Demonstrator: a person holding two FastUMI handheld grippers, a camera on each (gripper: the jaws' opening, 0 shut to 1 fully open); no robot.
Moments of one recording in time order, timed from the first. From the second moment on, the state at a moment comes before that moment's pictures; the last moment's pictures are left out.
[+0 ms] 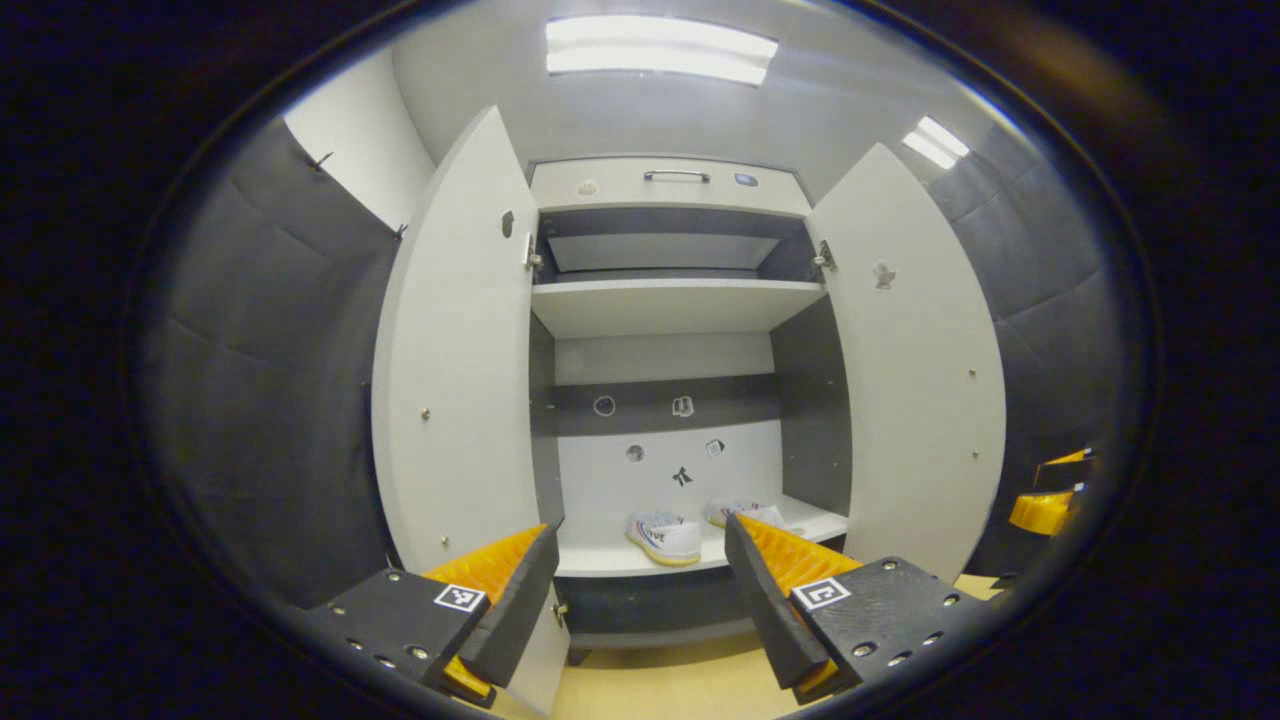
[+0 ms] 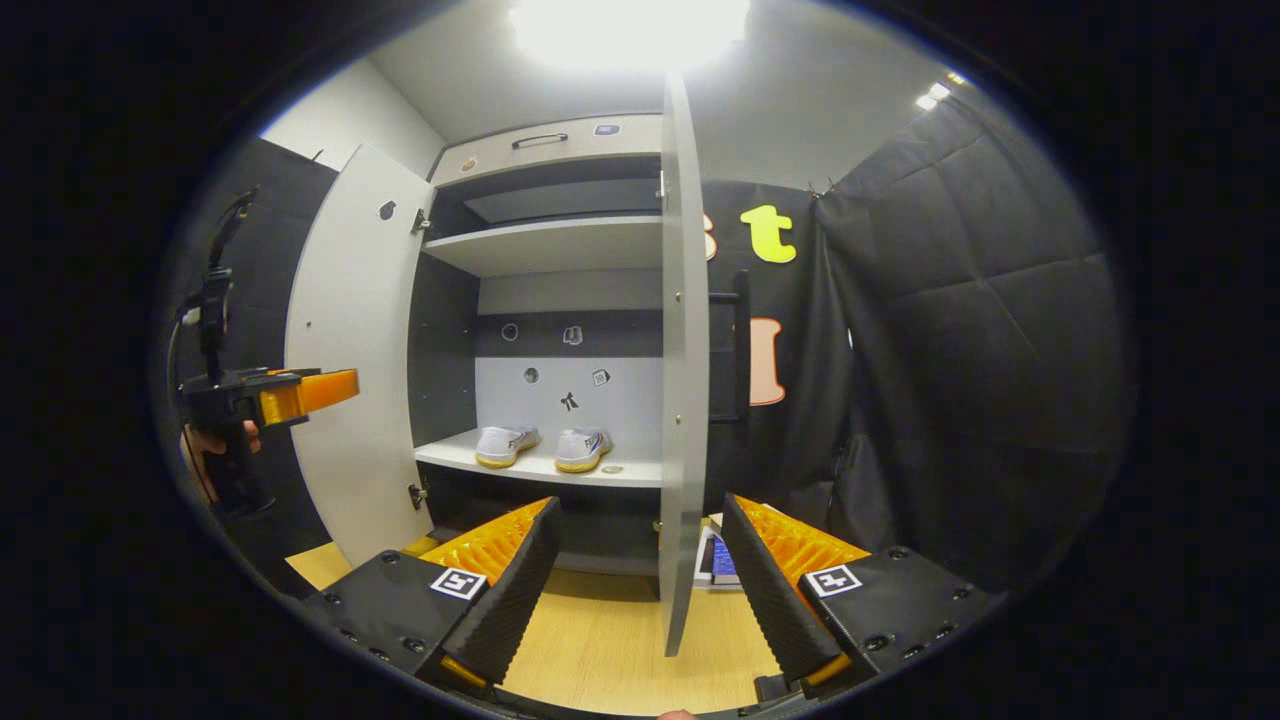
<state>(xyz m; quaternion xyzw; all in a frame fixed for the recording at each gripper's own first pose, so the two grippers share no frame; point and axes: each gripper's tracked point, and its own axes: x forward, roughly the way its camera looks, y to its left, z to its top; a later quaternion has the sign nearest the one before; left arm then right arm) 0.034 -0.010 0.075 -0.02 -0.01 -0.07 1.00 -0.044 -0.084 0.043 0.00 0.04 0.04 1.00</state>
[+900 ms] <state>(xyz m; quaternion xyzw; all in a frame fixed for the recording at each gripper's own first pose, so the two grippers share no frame) -0.004 -0.003 0.060 0.00 0.01 -0.07 1.00 0.014 -0.205 0.100 -0.04 0.02 -0.13 0.99</state>
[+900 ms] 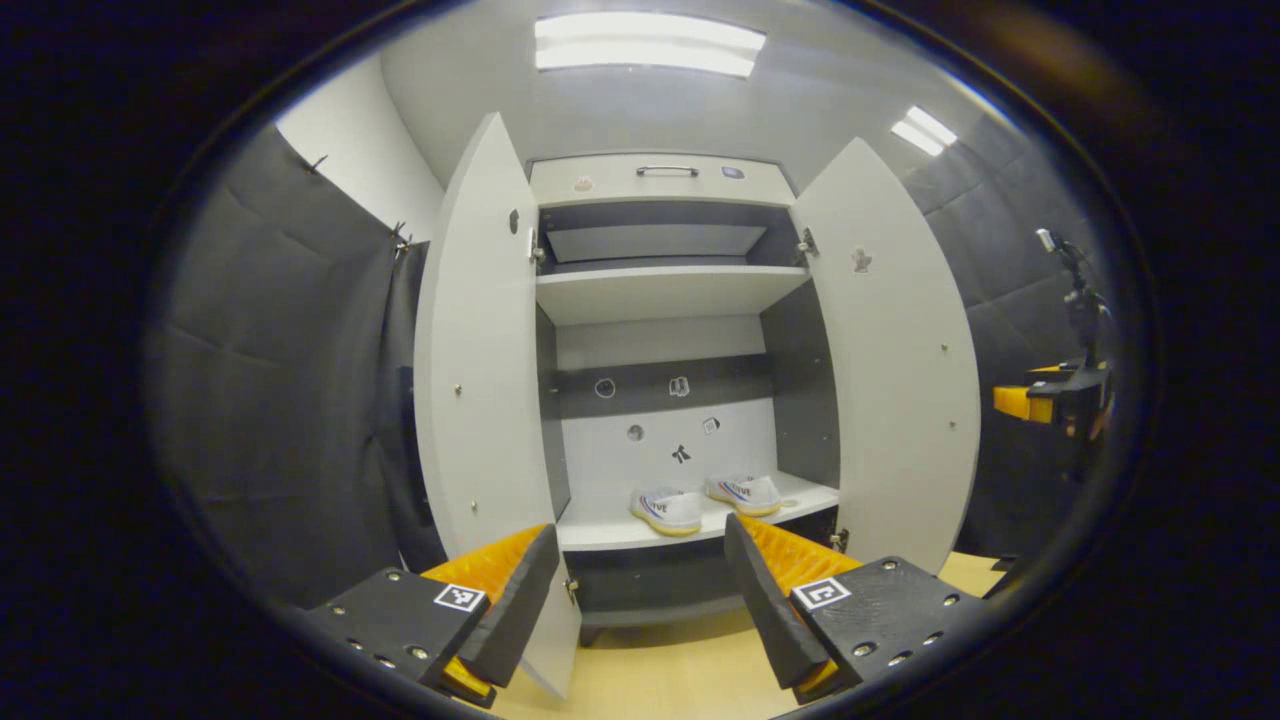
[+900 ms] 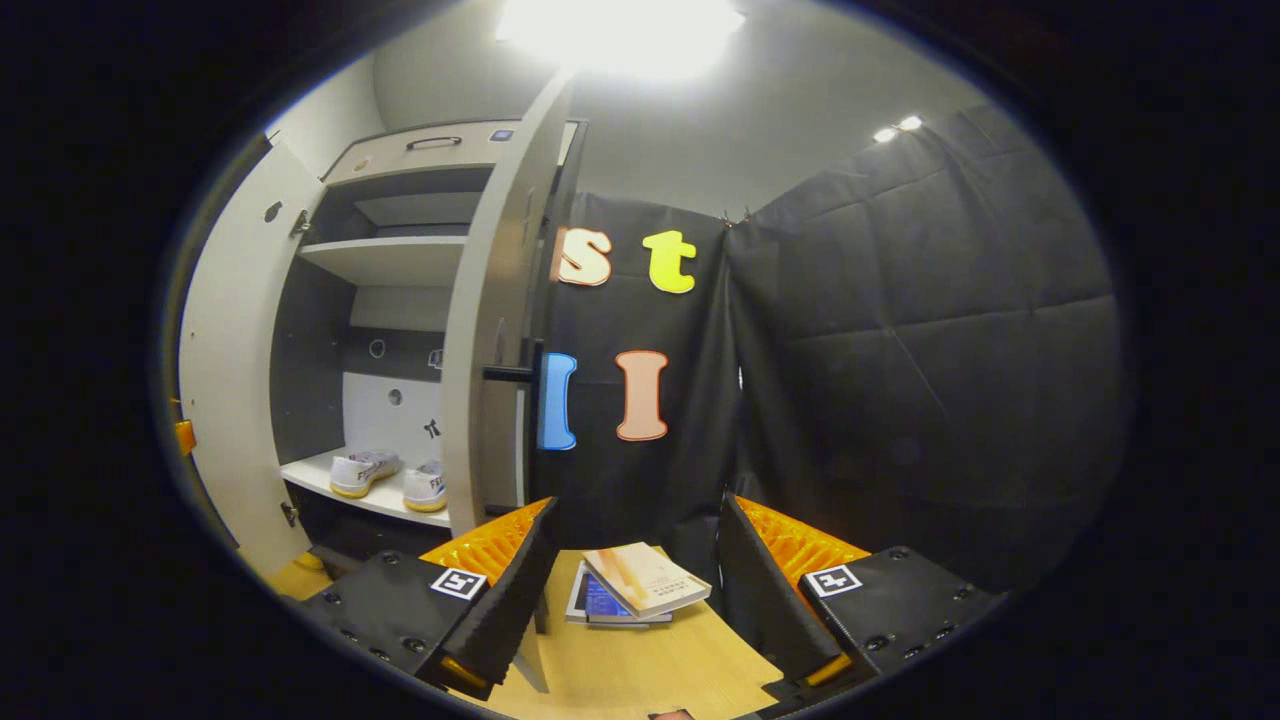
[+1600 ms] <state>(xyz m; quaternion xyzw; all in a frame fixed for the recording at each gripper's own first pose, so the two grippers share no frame) -0.008 0.035 0.043 -0.01 0.03 -0.02 1.00 0.048 -0.191 0.110 -0.05 0.01 -0.13 0.99</state>
